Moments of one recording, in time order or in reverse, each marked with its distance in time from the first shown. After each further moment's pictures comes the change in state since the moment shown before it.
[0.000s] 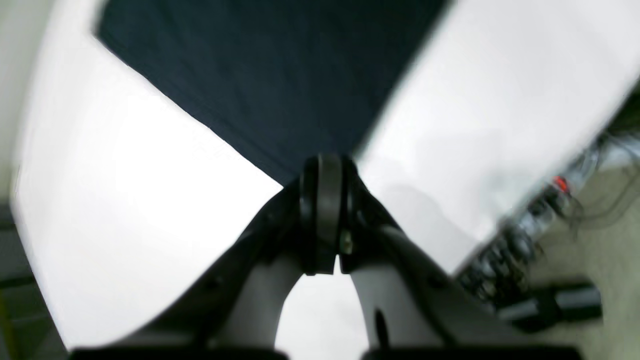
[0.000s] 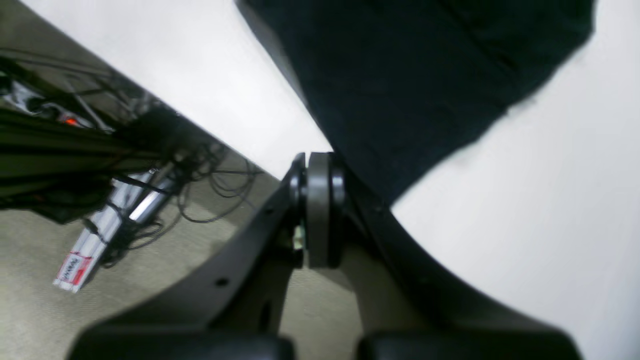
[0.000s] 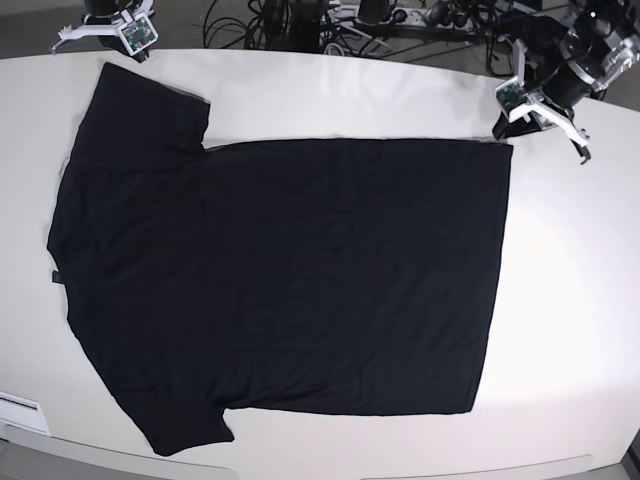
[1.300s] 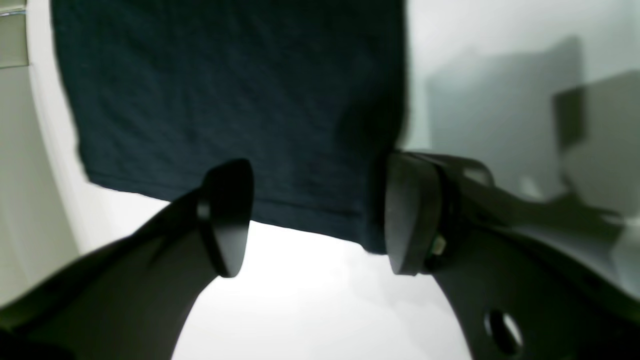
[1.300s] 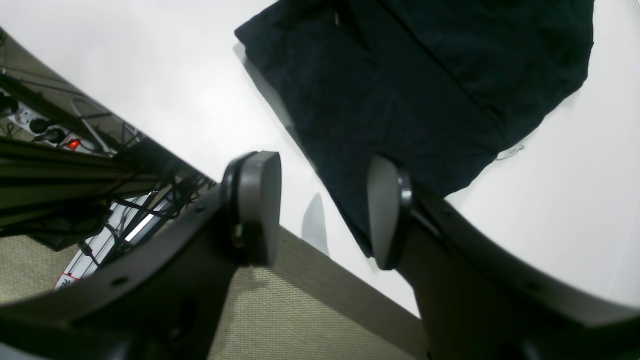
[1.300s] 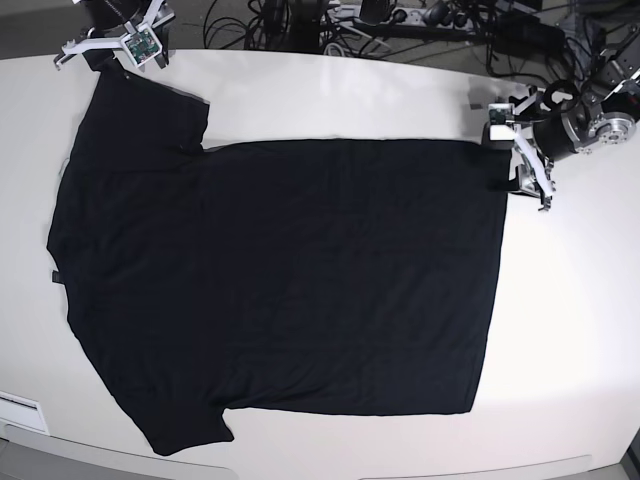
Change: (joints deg) left arm -36.9 -18.0 46.3 -20.6 14.3 3.6 -12.4; right arm 2.8 -0.1 0.0 0.0 0.0 -0.3 0.4
